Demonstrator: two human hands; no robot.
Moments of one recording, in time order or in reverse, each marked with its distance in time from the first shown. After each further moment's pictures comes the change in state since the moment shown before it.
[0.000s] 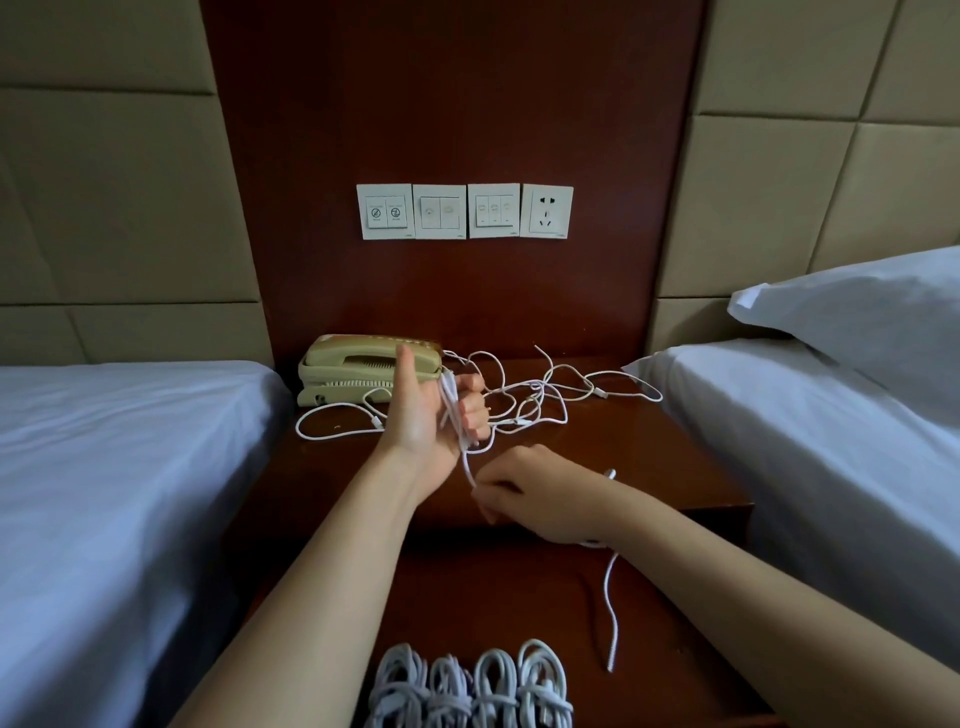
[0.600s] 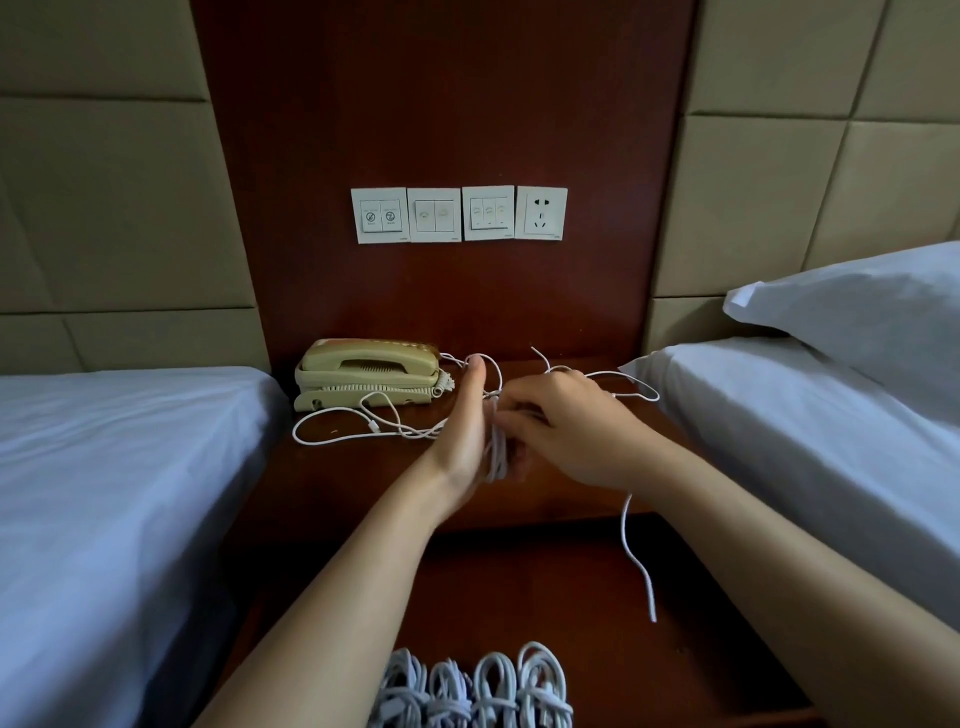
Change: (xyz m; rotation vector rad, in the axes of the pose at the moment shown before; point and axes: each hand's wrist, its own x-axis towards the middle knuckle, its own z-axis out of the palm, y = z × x) left_hand 0.001 -0.025 0.016 0.463 -0.120 -0.023; right_hand -0.007 -0.008 -0.045 -0.125 0.364 -0.006
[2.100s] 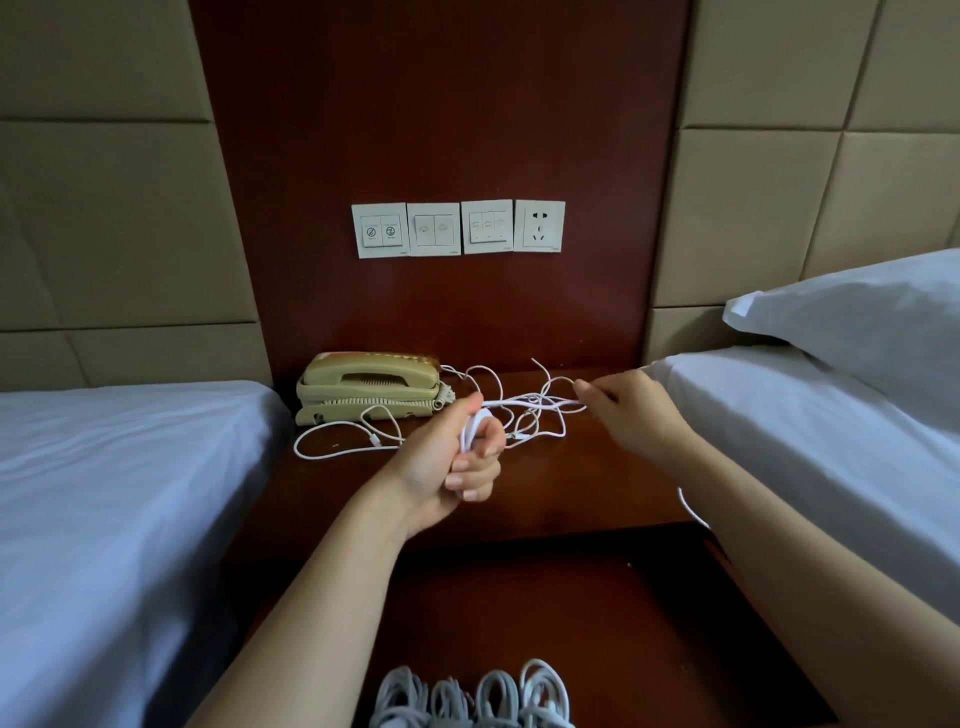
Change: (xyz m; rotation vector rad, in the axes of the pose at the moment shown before) left_hand -0.014 0.011 -0.025 -0.159 -0.148 -0.036; right_hand 0.005 0.081 -0.001 0.100 0.212 0.370
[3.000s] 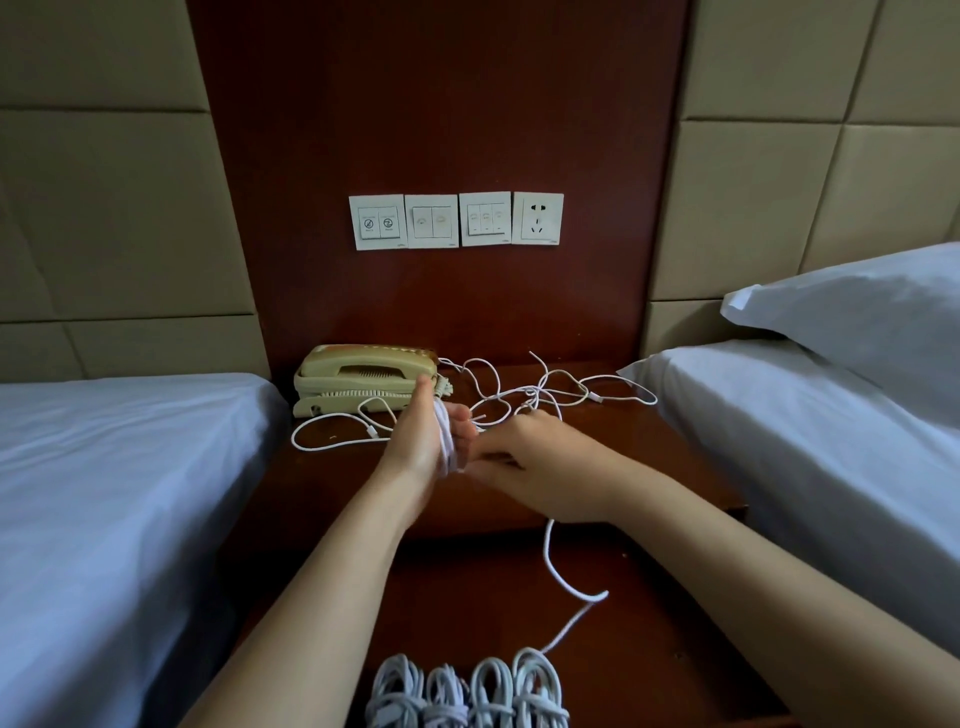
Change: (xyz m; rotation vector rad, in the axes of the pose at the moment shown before) left_hand 0.018 -0.005 -0.001 -0.082 0.506 0.016; right_hand -0.045 -0.078 0.019 -0.093 -0.418 -0.528
